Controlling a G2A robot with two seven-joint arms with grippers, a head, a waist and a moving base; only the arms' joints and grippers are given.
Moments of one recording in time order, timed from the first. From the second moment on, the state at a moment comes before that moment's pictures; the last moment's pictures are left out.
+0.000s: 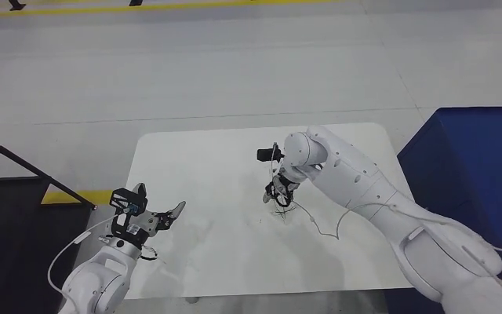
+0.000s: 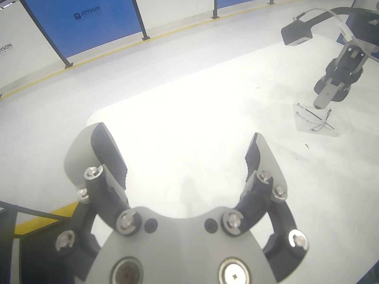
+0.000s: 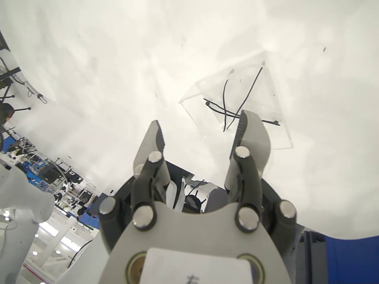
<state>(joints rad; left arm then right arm) 1.69 -1.14 -1.60 -1.94 1.27 -0.29 -0.11 -0.33 -1.30 0.41 -0.99 -0.25 0.34 1.40</state>
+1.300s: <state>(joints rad) 1.69 -1.14 -1.60 -1.94 1.27 -0.29 -0.11 -0.29 -1.58 0.27 -0.55 -0.33 0.22 1.41</state>
